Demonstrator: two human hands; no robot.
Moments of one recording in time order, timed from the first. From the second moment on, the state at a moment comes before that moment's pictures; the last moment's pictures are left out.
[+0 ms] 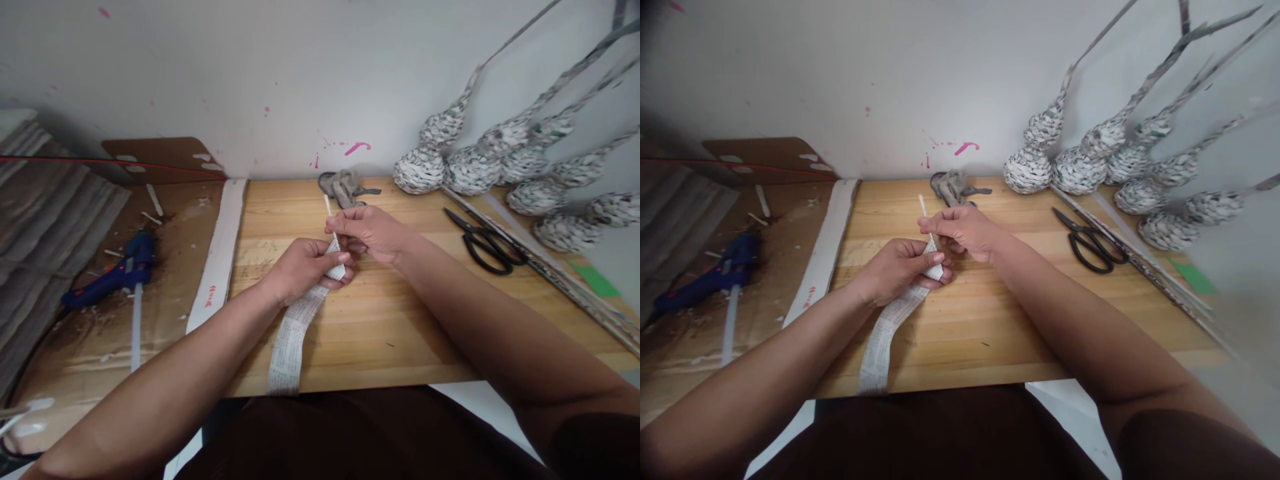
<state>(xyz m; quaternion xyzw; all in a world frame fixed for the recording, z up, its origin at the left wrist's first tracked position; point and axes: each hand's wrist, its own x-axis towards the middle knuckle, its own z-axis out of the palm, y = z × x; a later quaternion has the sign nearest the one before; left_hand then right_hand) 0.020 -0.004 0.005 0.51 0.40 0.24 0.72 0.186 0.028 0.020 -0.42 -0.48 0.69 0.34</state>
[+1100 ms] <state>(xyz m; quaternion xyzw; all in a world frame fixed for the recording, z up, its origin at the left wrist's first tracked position) 0.019 -0.005 0.006 0.51 0.40 0.24 0.73 0.190 0.030 0.020 -0.39 -0.50 0.70 0.33</state>
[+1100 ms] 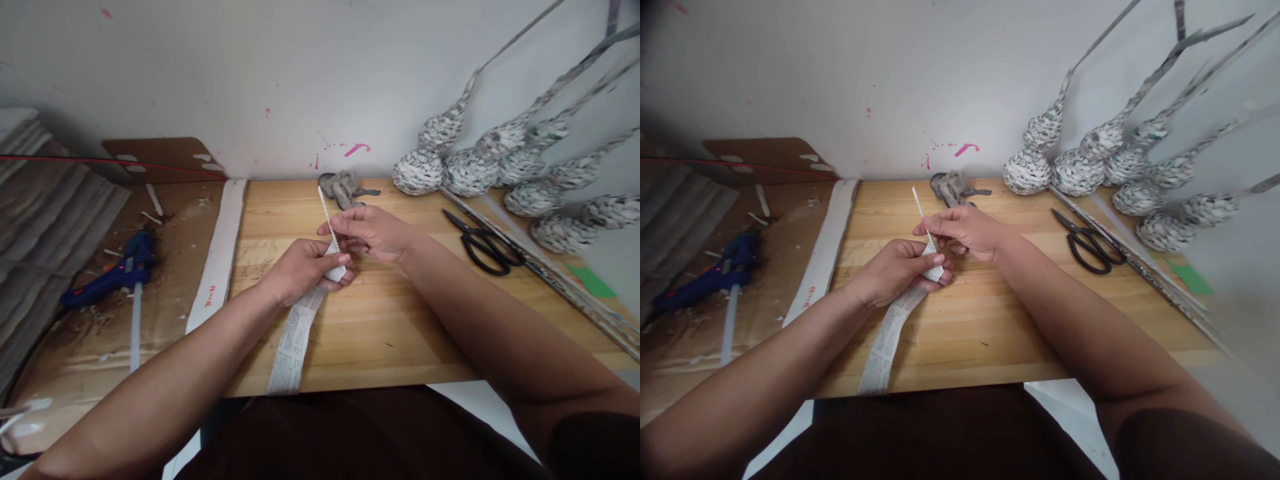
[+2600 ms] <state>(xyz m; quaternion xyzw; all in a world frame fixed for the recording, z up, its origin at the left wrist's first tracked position) 0.021 -0.009 0.012 0.49 0.40 0.22 0.74 0.188 0.029 0.022 -0.37 -0.51 0.71 0.31</state>
